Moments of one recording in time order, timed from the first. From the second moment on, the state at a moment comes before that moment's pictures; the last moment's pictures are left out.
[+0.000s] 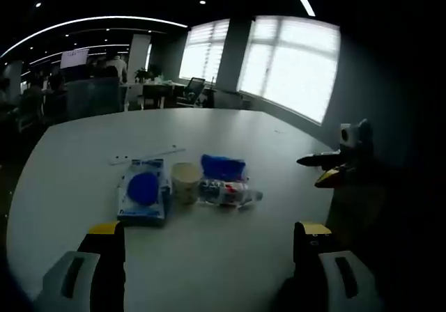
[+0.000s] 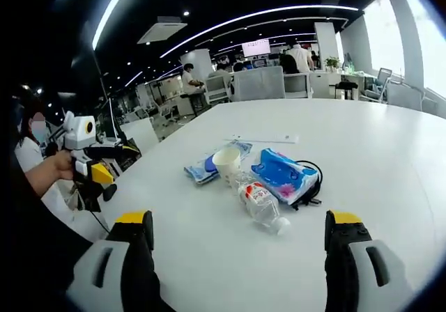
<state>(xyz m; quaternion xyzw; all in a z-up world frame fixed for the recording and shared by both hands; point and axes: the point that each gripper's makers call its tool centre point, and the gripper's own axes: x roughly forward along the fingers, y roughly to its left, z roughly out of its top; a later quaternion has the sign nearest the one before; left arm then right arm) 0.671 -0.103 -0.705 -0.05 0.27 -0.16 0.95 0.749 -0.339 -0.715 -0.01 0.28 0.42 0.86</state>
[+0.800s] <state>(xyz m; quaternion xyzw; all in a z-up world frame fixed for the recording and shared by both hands) 0.669 -0.130 -0.694 -0.04 0.28 -0.16 0.95 0.752 -0.339 -0.716 -0.03 0.27 0.42 0.86</state>
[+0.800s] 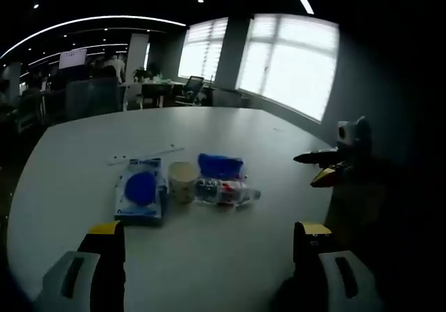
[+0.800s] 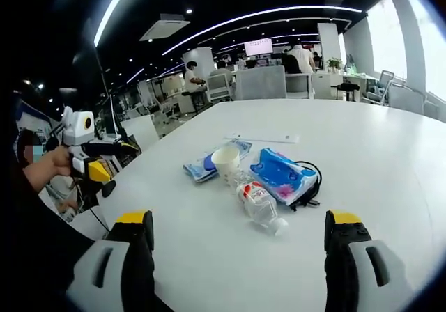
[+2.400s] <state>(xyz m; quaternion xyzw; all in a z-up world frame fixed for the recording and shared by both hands) 0.664 -0.103 -0.707 -0.04 0.27 -0.17 0.95 0.765 -0.334 -0.748 -0.10 0.25 0.45 0.85</state>
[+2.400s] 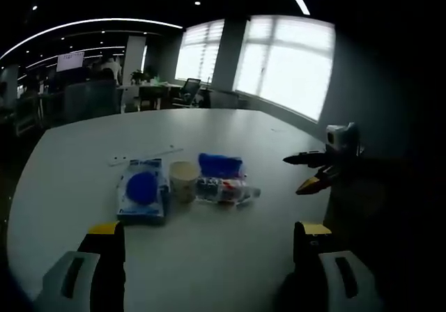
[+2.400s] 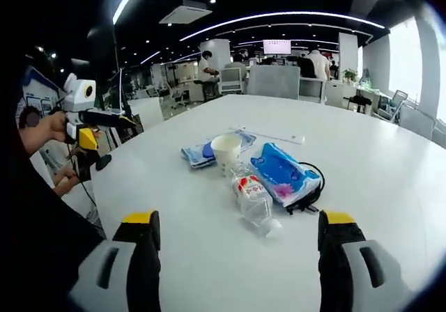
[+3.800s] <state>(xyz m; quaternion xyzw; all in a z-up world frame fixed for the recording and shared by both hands) 0.655 -0.121 -0.709 -0.03 0.29 -0.17 0.94 0.804 -0.324 -0.833 -0.22 0.30 0.52 0.77</state>
